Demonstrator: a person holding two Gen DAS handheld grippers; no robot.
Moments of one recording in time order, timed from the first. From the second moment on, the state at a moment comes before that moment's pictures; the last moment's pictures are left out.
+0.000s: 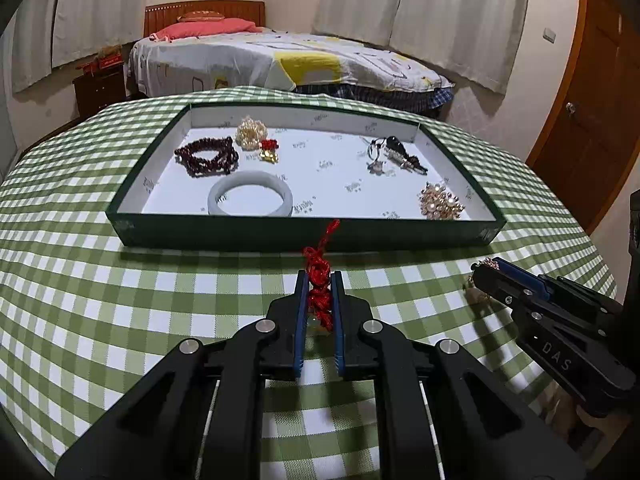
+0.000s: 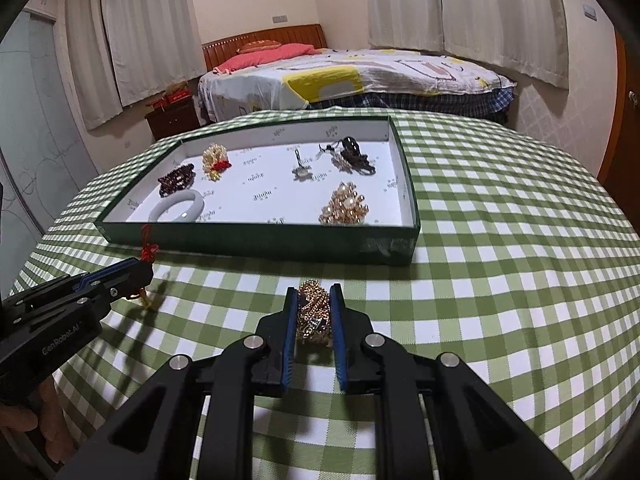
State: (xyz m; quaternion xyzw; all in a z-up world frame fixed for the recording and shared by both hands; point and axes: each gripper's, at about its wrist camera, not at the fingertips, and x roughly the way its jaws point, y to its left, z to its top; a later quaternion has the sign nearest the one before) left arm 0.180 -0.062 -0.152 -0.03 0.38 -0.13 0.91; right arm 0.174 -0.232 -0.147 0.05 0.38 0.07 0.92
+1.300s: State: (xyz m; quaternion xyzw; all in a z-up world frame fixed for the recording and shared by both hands) left arm 0.261 -0.085 -0.113 -0.02 0.31 -0.13 0.94; right arm 0.263 -0.202 -0.109 0.03 0.32 0.10 0.94
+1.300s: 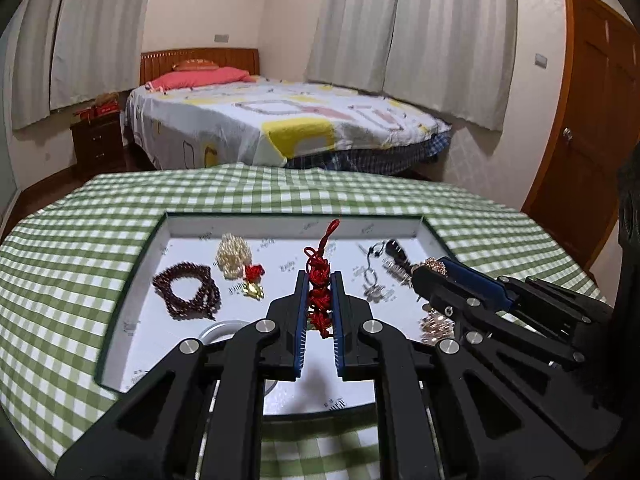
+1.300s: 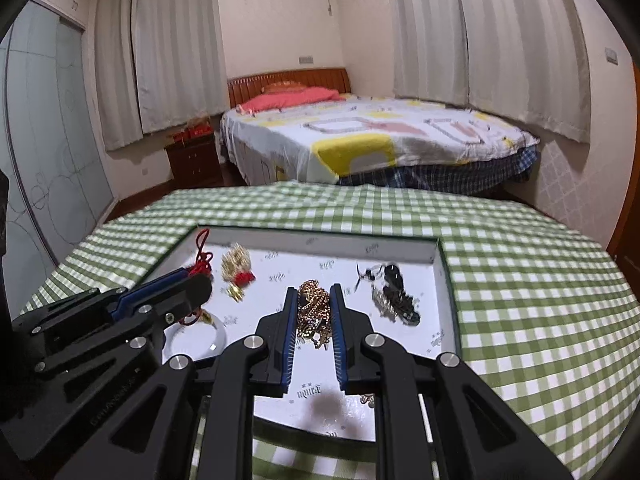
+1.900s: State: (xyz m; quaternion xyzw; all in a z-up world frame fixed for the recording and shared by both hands) left arm 0.301 -0.090 -0.160 -0.02 0.40 -0.13 0.91; right arm 0.304 -0.206 -0.151 0.04 0.40 0.10 0.91
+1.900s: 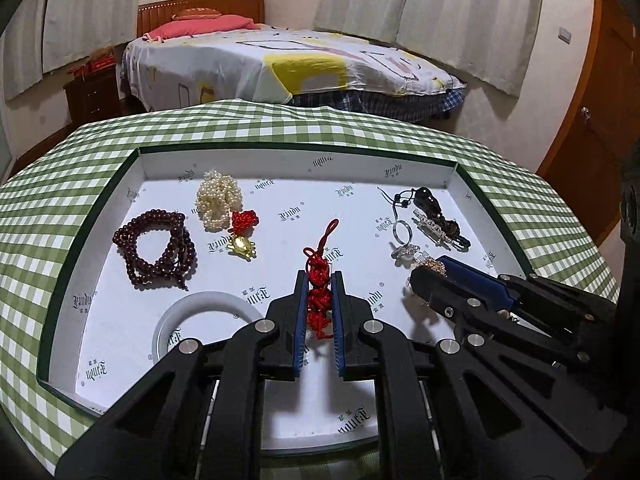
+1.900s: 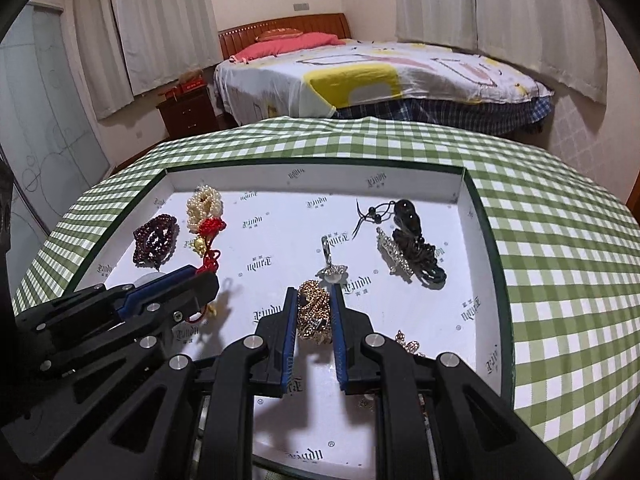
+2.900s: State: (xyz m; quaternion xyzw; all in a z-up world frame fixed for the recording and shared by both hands) left arm 0.310 -0.093 -0.165 -0.02 0.41 -0.12 0.90; right arm 0.299 -0.216 -0.150 0.05 0.39 0.09 0.91
